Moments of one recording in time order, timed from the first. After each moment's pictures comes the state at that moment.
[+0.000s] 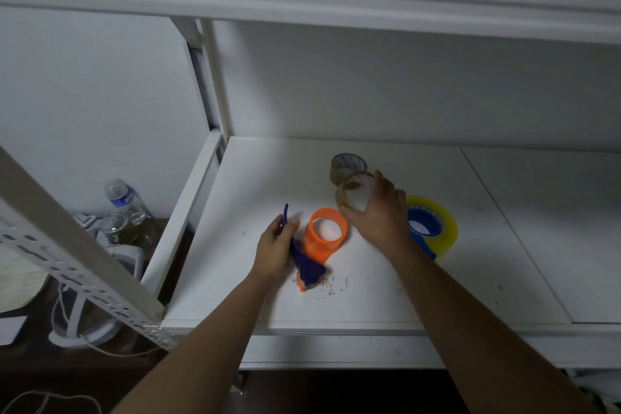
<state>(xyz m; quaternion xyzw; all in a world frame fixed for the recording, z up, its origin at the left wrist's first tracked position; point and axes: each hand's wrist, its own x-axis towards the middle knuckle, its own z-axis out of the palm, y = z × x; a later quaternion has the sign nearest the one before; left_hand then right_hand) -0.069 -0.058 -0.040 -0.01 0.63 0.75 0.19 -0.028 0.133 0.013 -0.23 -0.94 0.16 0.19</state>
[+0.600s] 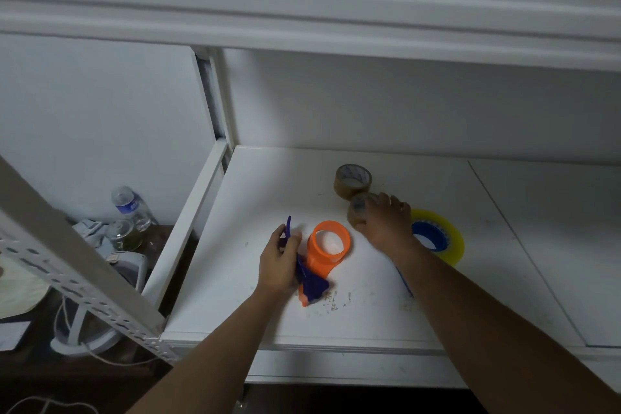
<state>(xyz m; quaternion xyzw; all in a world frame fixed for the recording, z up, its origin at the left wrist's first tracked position) -0.066 -0.052 -0.046 -0.01 0.71 0.70 0.10 -0.058 0.168 -0.005 -0.16 -0.99 -0.05 0.01</state>
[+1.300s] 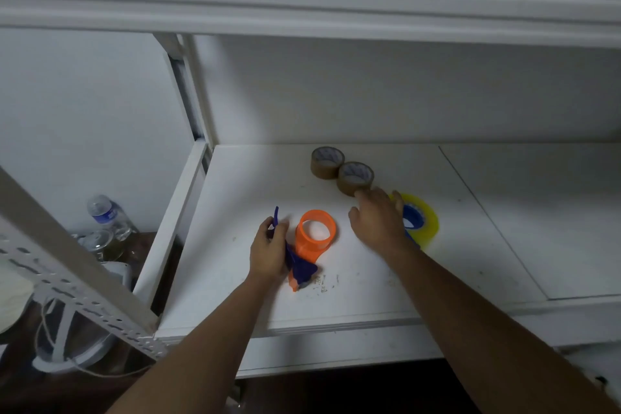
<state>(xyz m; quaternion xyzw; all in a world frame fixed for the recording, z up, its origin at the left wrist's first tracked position) -0.065 -0.052 -0.039 -0.02 0.73 0.67 0.13 -0.015 0.148 0.011 -0.20 -0.97 0.02 0.13</state>
